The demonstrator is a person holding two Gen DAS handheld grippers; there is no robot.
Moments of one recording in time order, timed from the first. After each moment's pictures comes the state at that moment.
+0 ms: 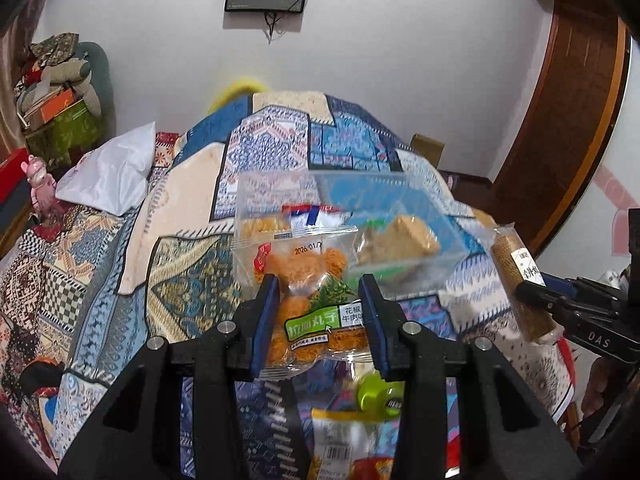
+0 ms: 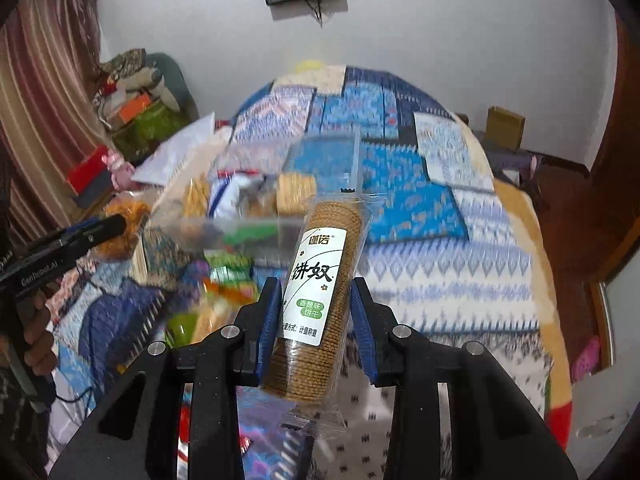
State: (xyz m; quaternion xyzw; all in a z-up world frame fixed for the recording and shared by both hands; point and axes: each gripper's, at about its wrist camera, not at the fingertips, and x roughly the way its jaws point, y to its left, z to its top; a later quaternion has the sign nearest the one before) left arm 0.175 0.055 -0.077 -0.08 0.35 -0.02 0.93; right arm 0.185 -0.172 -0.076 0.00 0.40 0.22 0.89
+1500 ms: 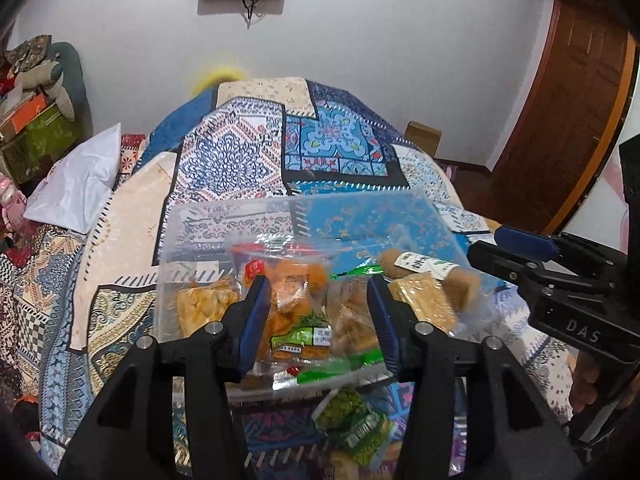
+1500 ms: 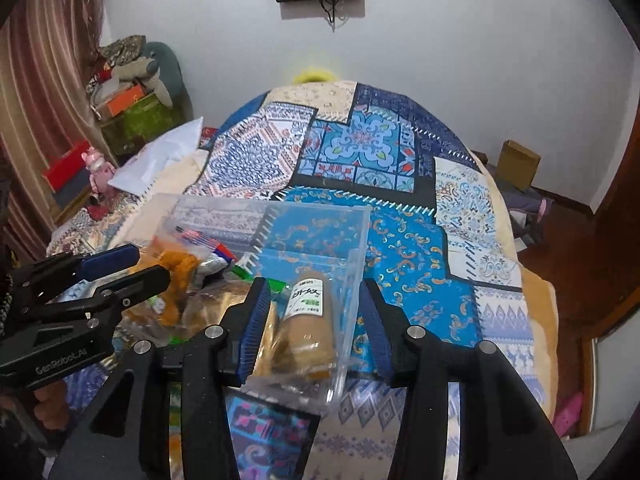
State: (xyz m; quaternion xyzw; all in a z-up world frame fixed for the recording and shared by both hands) left arm 0.285 0.026 -0.101 -0.07 0.38 -0.04 0.92; right arm 0.289 -0.132 -0.074 -0.05 0.39 0.22 0.89
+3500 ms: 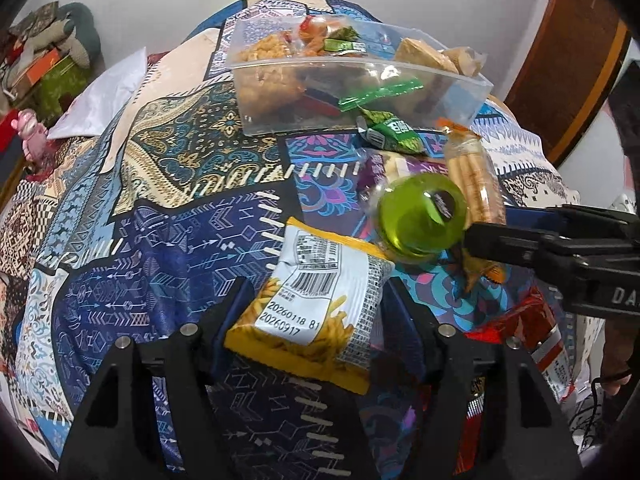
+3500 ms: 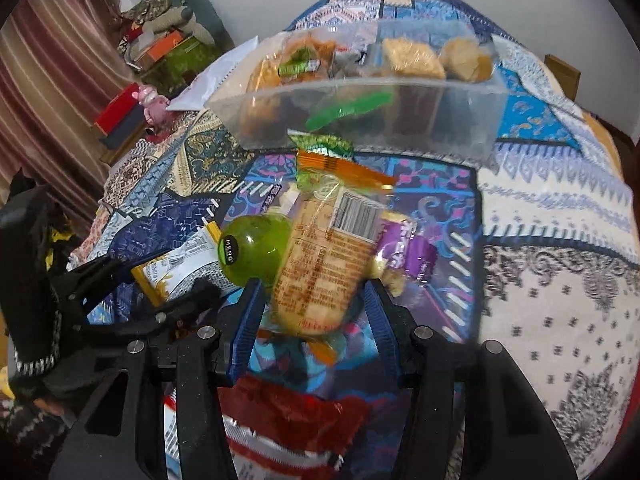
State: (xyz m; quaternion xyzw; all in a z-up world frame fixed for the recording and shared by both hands) left arm 0.113 0.042 -0.195 -0.04 0.48 -0.03 0.88; right arm 0.149 -0.094 -0.154 0.00 0.51 0.29 0.81
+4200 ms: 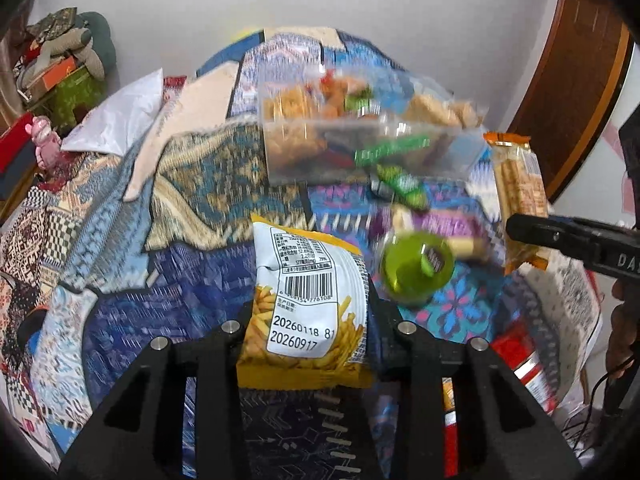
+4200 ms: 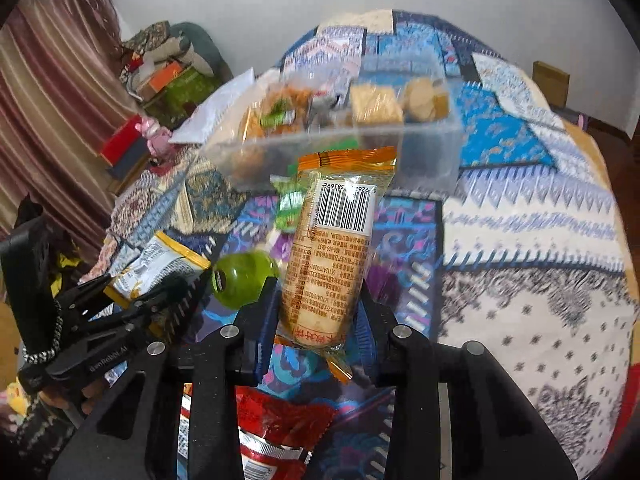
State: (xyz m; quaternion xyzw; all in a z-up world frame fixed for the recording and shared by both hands) left arm 0.113 0.061 -0.155 -0.06 0.42 -0.02 0.90; right arm 0.156 -0.132 -0.119 0.03 0.47 0.28 0.84
